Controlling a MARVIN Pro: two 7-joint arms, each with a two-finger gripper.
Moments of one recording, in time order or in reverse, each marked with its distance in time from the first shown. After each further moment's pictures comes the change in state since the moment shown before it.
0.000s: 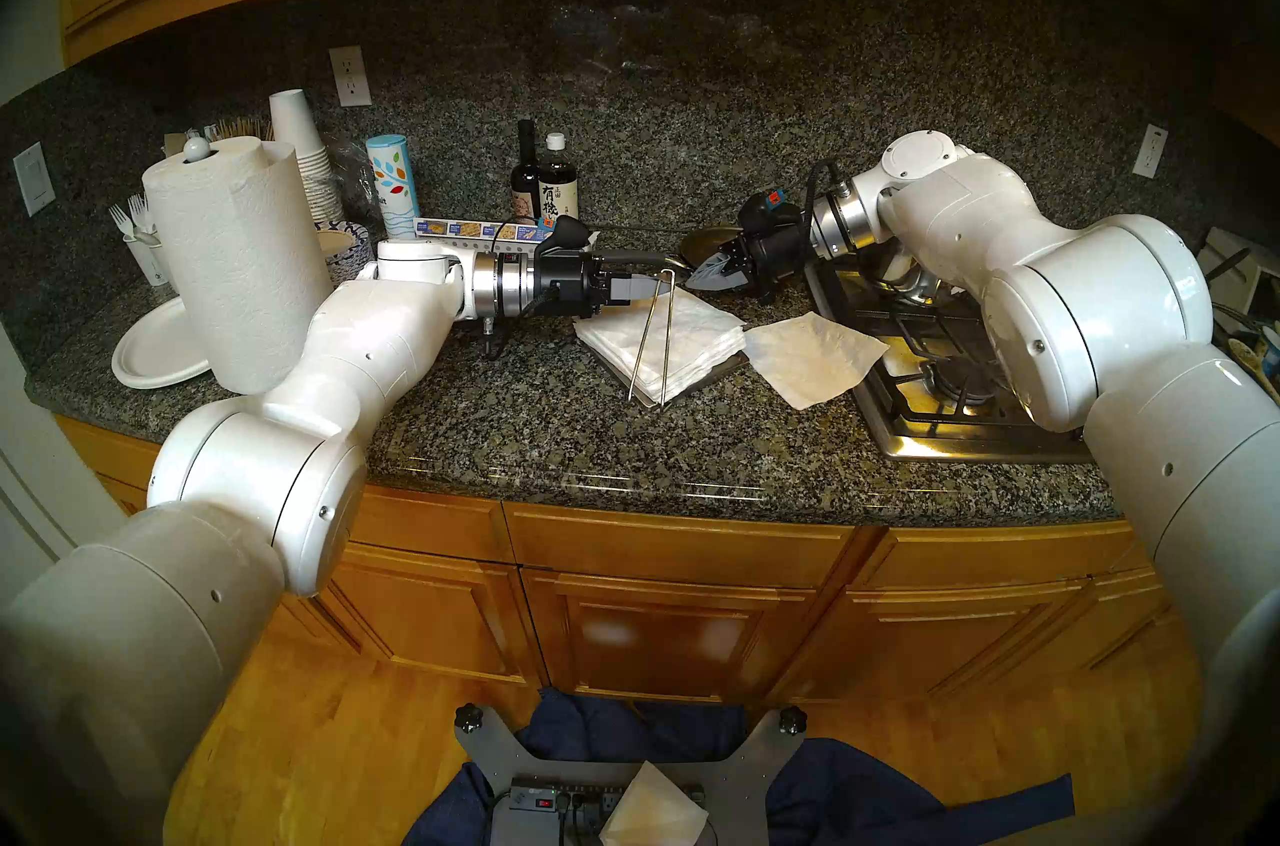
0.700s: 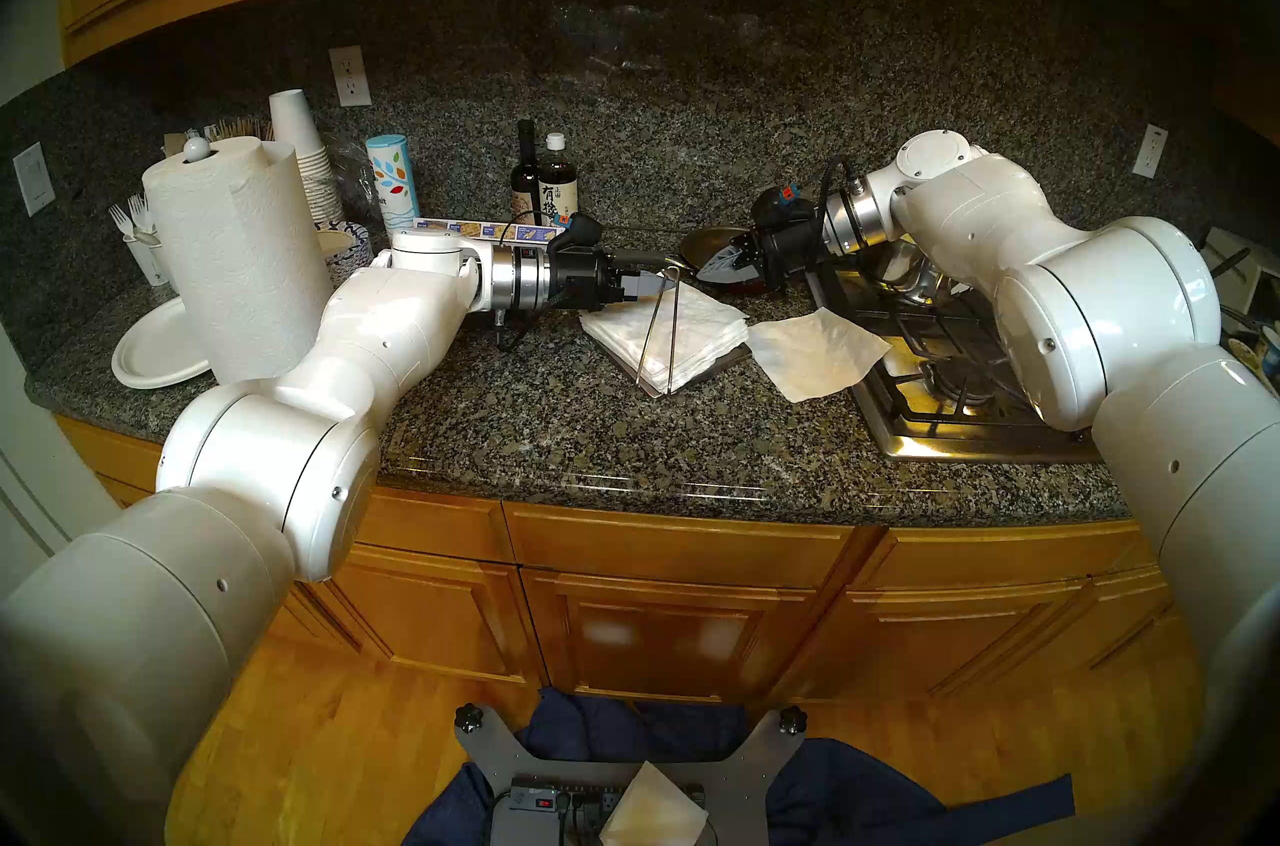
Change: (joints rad) left arm -0.036 -0.028 0.009 0.038 0.065 -0.062 0.109; right arm 0.001 0.014 0.009 -0.007 0.001 -0.028 -0.021
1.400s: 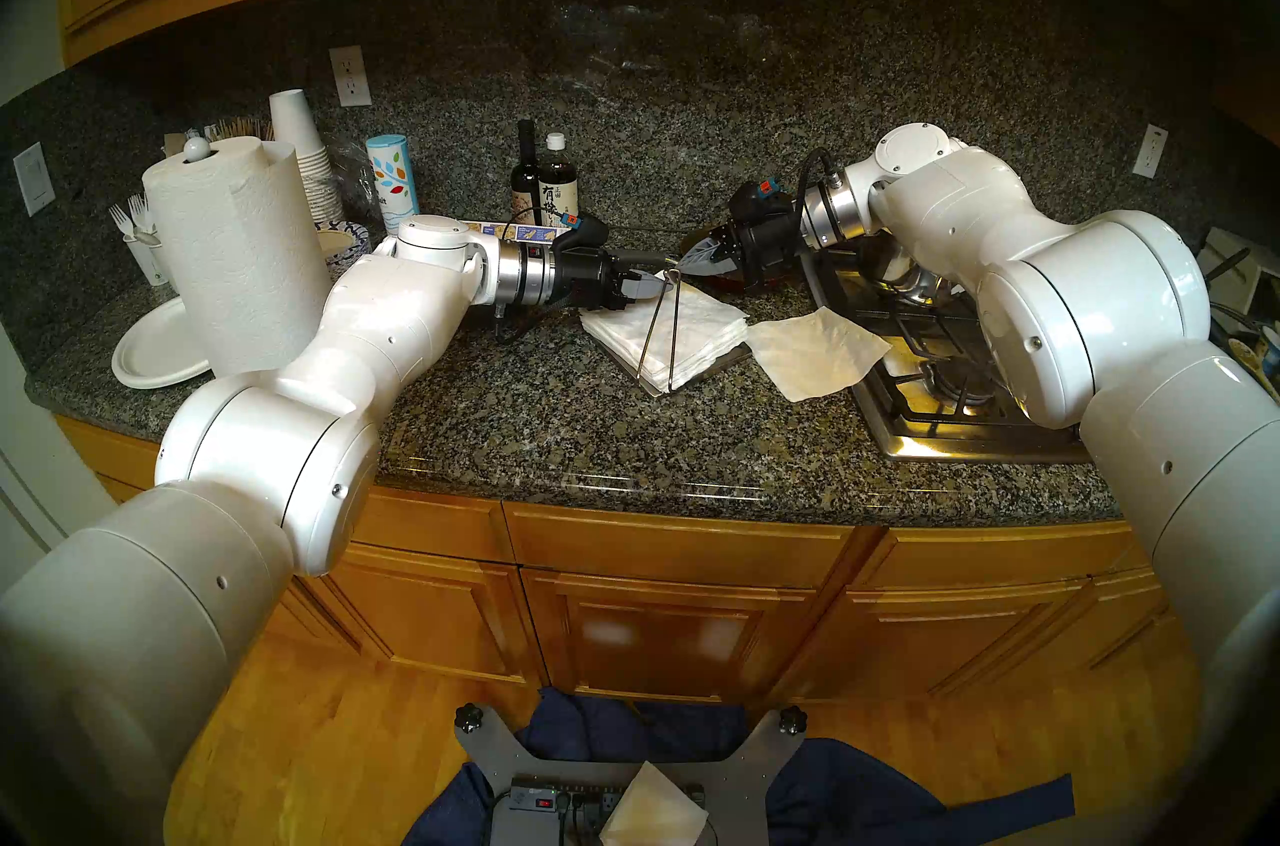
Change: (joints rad) left arm -0.010 0.001 0.038 -0.027 0.087 -0.103 0.055; right arm 0.008 -0.037 0.001 -0.001 -0.002 -0.024 -0.025
